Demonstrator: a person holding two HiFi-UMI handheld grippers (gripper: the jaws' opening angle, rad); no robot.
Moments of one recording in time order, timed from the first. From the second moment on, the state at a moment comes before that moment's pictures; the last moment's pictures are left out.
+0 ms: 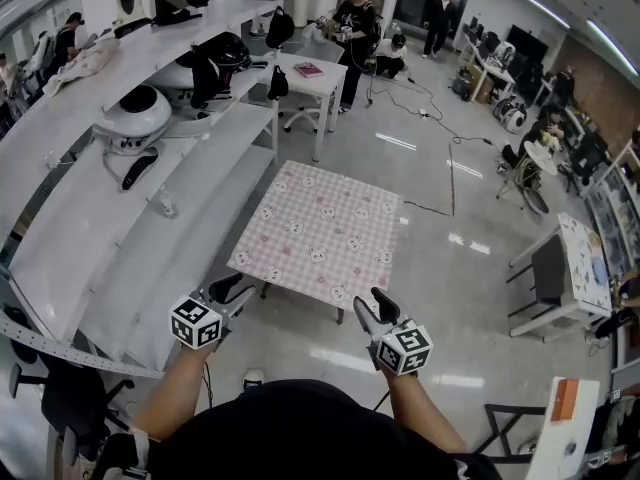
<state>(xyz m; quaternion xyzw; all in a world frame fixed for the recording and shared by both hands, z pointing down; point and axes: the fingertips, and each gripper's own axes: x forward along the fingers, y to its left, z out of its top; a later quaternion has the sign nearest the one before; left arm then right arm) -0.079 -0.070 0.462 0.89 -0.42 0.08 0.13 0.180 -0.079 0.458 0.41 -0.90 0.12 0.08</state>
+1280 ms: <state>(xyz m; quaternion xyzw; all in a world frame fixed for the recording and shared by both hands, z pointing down) -0.204 -0.162 0.475 0.94 -0.30 0.10 0.12 0.074 -0.095 0.457 0.54 -0.83 0.11 0.08</state>
